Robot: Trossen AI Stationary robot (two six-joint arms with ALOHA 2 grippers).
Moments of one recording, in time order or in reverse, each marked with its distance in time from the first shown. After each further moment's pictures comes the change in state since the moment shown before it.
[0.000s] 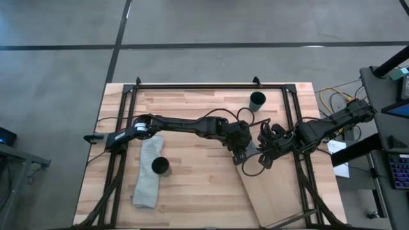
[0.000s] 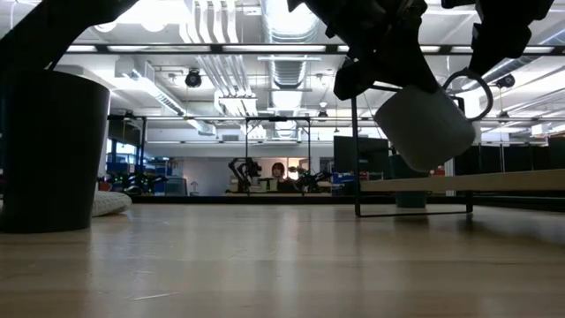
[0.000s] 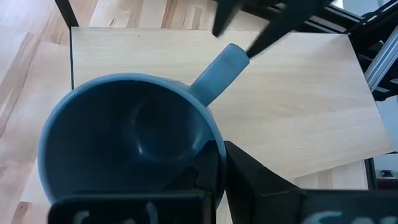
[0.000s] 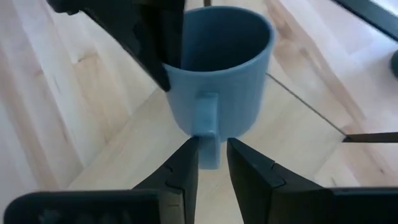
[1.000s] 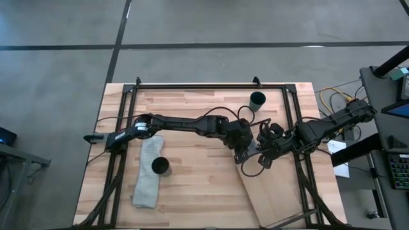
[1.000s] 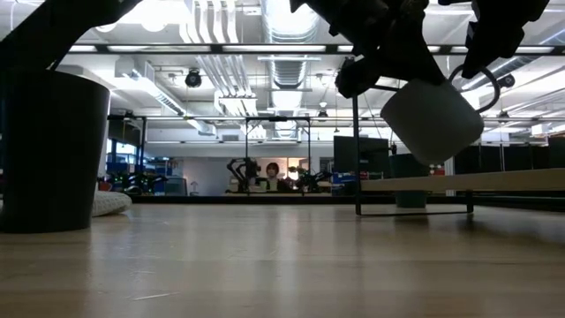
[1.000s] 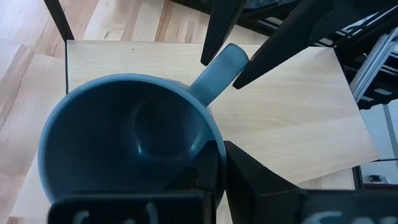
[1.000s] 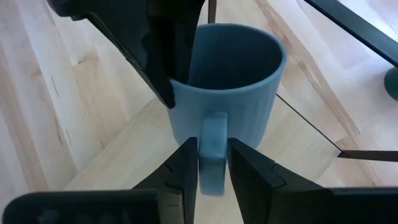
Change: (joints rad) left arm 0.007 0.000 0.019 0.026 0.024 -0.002; right arm 0.000 0.002 -0.001 0.018 0.028 -0.052
